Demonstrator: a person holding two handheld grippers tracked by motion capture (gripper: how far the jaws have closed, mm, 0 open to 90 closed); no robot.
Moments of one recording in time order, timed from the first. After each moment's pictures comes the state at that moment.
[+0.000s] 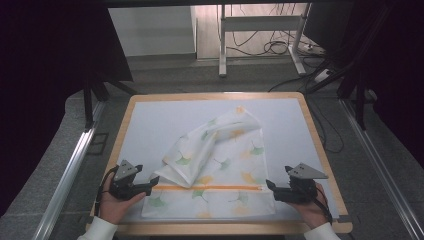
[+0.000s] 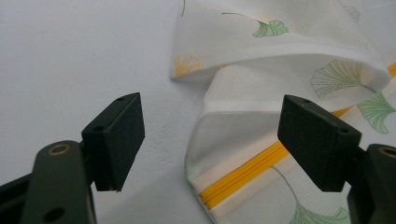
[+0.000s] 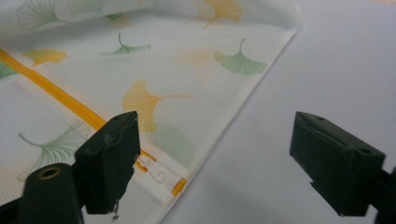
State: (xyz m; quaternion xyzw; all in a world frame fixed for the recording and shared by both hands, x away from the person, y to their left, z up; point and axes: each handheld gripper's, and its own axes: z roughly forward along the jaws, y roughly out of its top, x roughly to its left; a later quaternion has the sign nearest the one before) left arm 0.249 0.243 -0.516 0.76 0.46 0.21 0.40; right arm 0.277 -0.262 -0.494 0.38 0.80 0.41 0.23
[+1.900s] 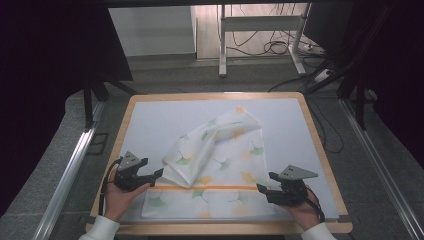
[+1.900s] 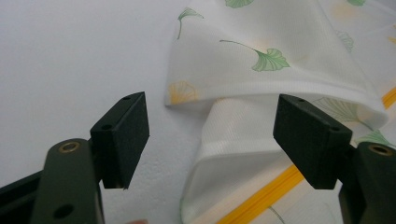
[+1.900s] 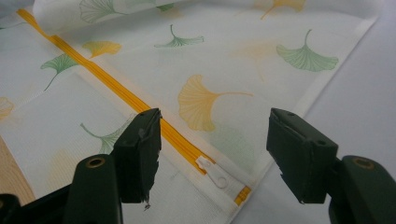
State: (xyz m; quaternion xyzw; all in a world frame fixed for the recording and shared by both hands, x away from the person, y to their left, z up) left arm 0.273 0.237 -0.508 0.76 0.46 0.20 0.41; right arm 0.275 -0.242 -0.501 0.35 0.82 0.42 0.16
